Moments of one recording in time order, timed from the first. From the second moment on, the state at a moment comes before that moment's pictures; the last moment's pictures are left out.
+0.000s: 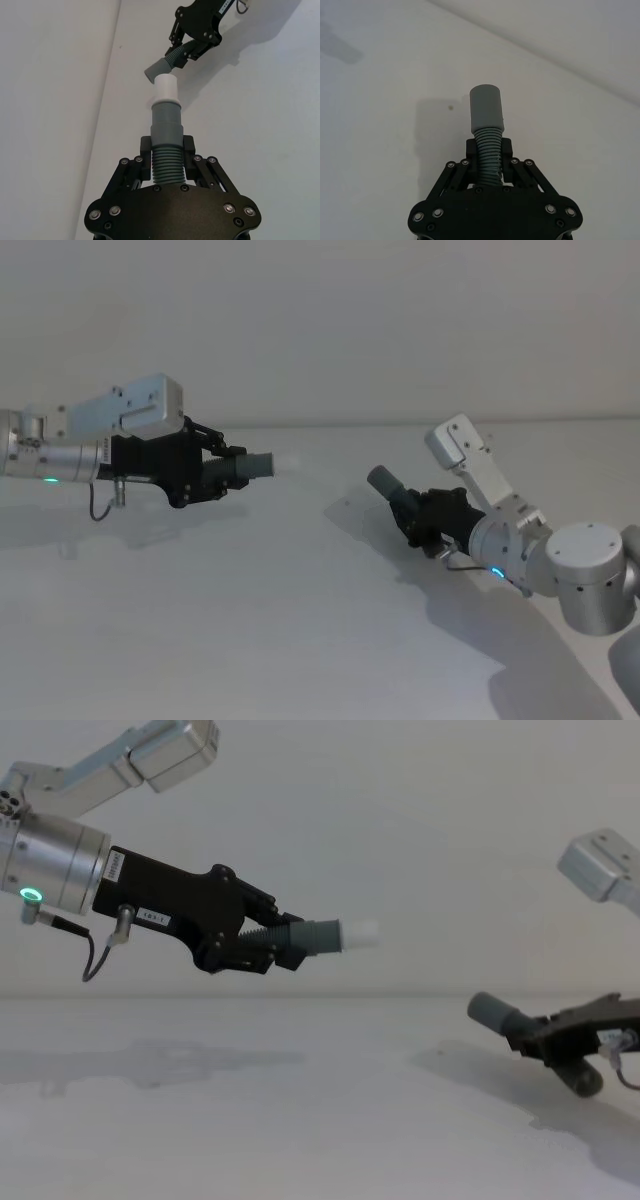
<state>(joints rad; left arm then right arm) -0.96 0.42 0.74 -0.95 -0.17 -0.31 -1.06 0.45 0.36 -0.41 -1.33 0.12 0.39 0.32</state>
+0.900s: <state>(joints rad) -0.96 0.42 0.74 -0.95 -0.17 -0.31 -1.06 0.53 0.55 -0.51 -1.41 0.00 0.08 0.58</state>
